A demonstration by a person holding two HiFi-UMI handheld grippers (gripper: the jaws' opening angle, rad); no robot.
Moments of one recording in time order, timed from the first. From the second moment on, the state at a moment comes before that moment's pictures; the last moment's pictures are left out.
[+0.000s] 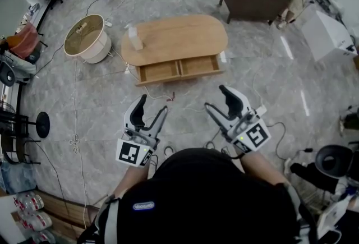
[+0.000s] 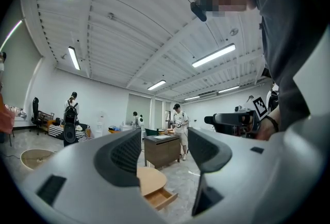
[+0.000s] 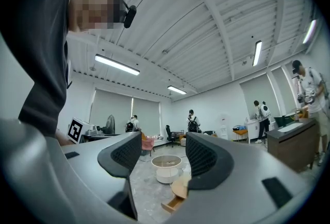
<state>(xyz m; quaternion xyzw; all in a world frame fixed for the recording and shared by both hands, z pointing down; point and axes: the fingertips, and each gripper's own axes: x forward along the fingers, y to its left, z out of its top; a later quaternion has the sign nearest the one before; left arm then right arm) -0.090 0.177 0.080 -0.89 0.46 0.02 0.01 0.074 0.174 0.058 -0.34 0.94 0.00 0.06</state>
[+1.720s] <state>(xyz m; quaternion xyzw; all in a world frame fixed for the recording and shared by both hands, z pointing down) -0.141 0.144 0.102 -0.93 0.36 0.05 0.02 0.025 0.166 0.076 -0.47 0.88 0.03 0.04</state>
